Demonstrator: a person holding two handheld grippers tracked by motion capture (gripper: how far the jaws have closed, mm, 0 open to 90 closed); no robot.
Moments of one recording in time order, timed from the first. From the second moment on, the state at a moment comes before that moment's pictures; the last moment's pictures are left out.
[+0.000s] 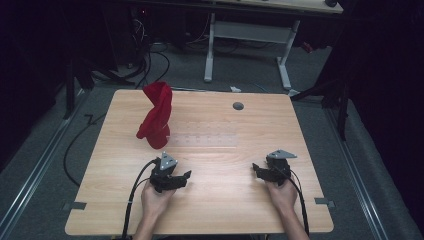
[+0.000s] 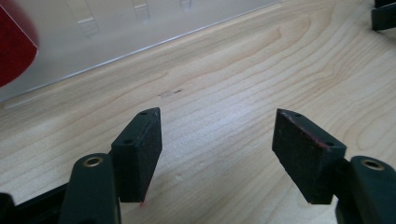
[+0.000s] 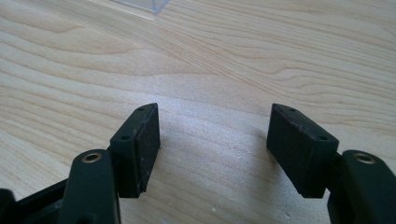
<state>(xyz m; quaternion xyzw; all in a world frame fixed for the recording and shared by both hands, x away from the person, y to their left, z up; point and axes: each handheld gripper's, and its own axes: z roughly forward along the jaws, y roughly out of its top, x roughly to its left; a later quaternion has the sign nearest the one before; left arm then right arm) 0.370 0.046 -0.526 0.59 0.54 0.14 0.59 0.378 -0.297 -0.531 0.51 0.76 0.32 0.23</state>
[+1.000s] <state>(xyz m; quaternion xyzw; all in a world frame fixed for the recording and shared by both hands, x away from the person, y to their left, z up) 0.388 0.037 -0.544 0.59 0.56 0.16 0.56 0.378 -0.297 -0.531 0.51 0.76 0.32 0.23</state>
